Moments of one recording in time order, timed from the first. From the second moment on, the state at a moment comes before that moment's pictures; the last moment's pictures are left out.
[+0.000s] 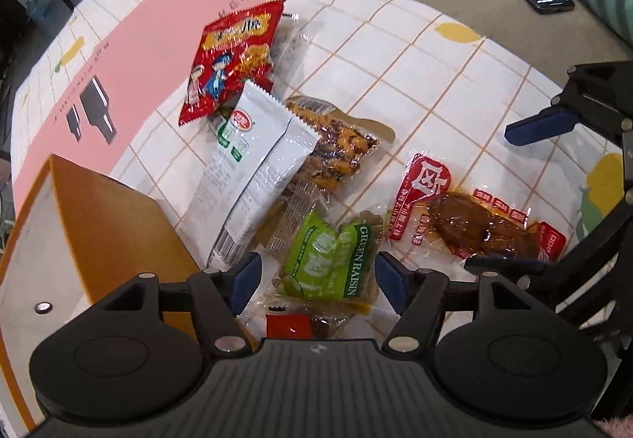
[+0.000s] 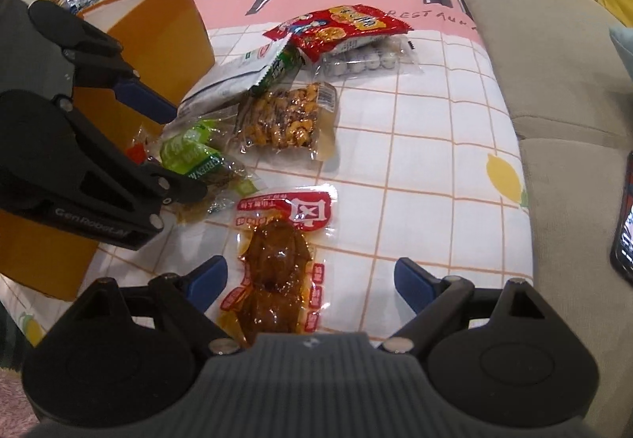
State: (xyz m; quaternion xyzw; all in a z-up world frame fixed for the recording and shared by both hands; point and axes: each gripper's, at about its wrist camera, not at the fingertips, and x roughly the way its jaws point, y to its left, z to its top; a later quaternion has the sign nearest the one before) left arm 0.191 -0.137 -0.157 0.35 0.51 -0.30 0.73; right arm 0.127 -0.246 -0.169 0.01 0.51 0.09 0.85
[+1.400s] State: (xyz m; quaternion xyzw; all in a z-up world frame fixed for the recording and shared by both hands) left arm 0.158 -0.106 -0.114 0.15 0.52 -0.20 0.82; right arm 0.115 -0.283 -0.162 0.10 0.52 0.04 0.85
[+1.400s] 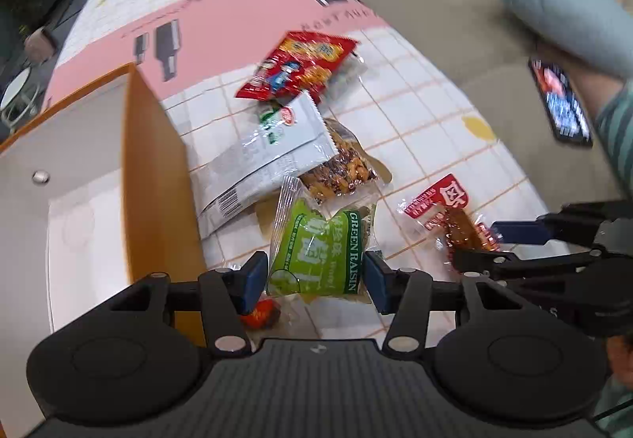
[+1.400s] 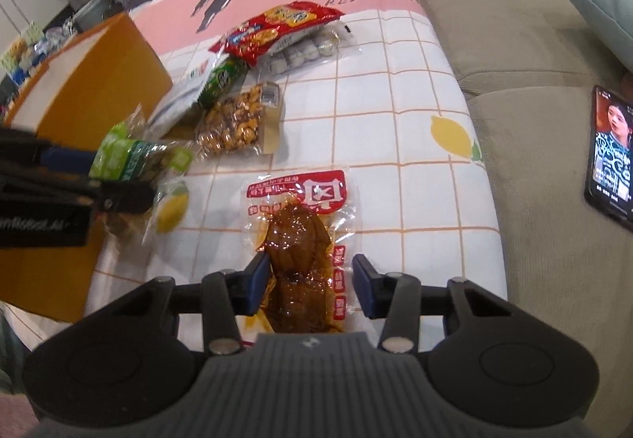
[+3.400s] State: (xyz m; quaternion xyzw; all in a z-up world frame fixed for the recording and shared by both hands) left arm 0.212 0.087 -0.087 0.18 0.55 -0.14 0.81; right arm 0.211 -0.026 -0.089 -0.12 0.43 0.27 0.85
